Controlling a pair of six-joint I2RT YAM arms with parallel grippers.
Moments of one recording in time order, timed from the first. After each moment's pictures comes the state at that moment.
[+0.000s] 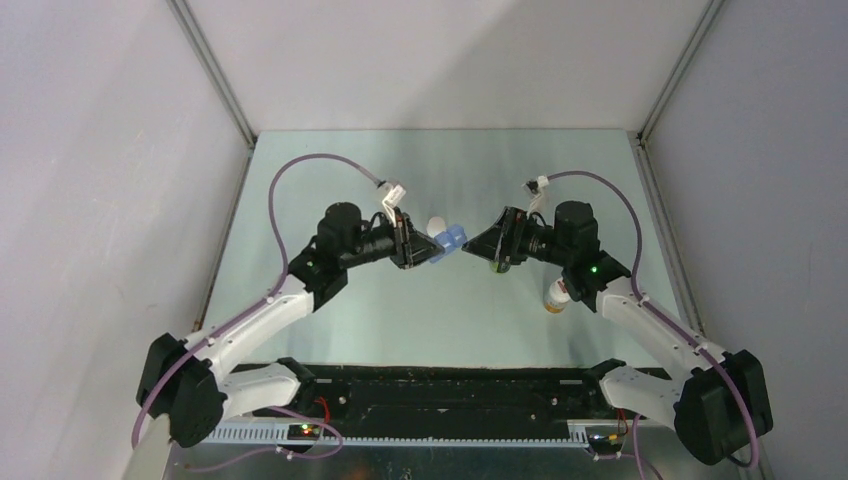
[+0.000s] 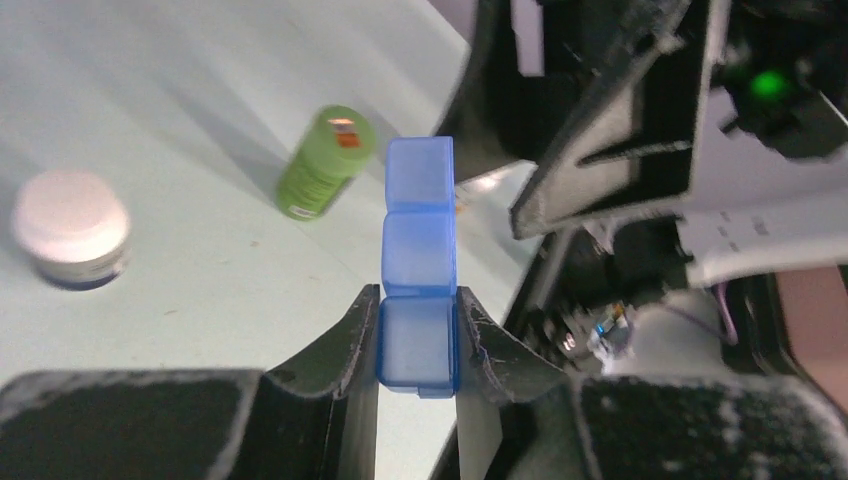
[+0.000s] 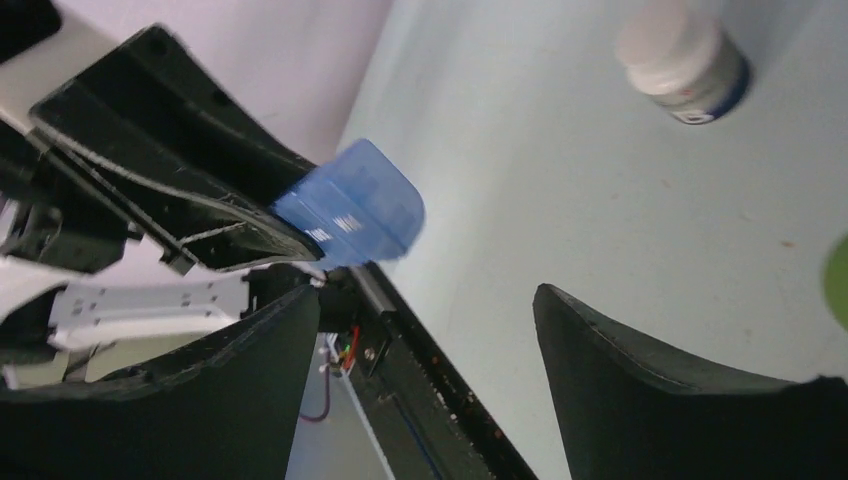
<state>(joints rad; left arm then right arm) -0.62 1.12 0.74 0.16 0.45 -0.47 0.44 1.09 0.72 0.08 -0.56 0.75</state>
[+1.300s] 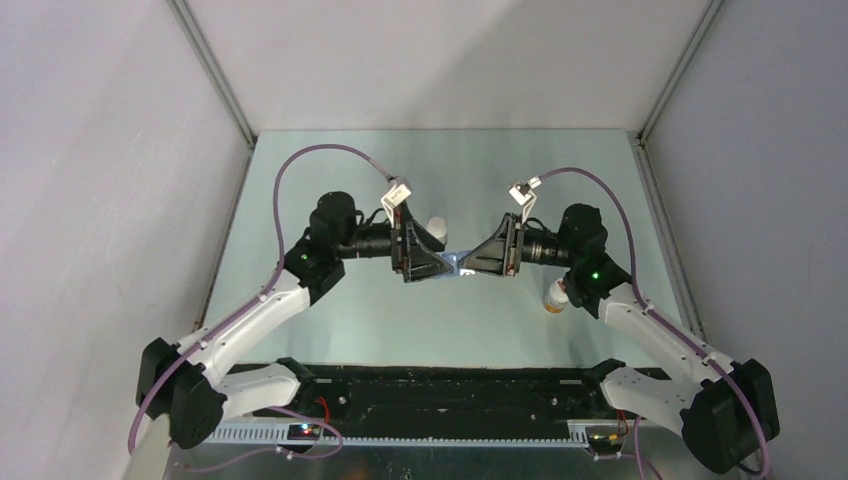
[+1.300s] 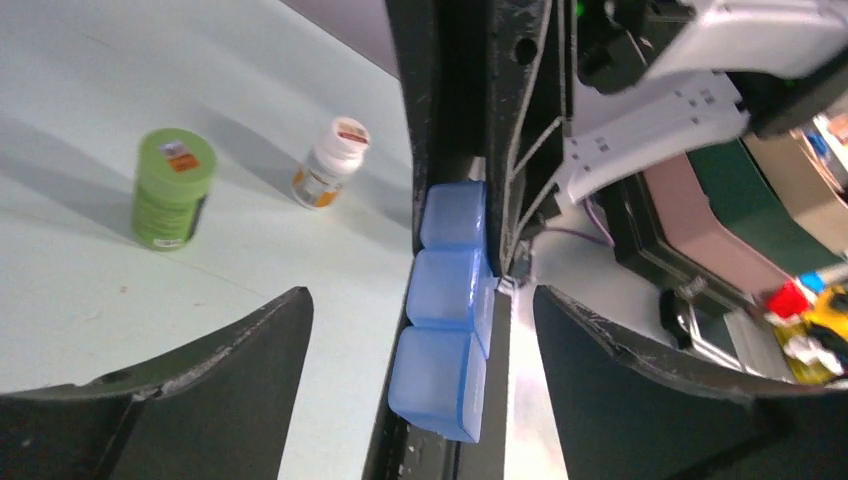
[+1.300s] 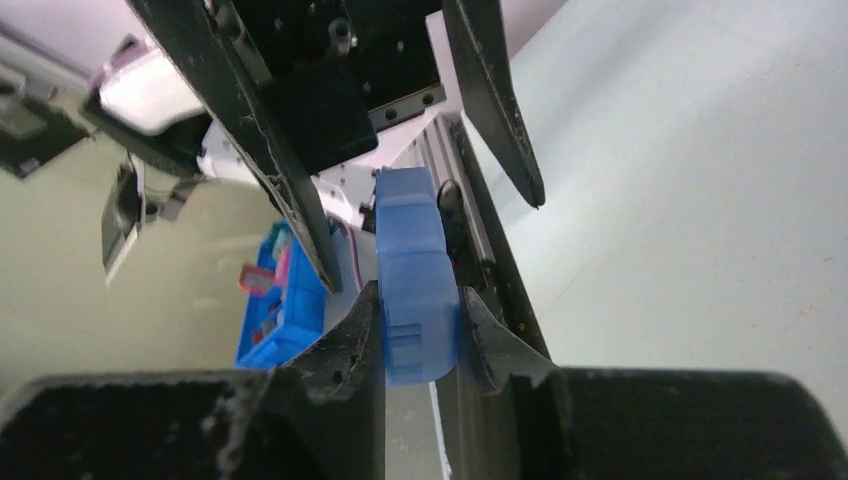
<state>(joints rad) -0.60 1.13 0.88 0.06 0.89 -0.41 0.50 1.04 0.72 0.29 -0.94 0.74</state>
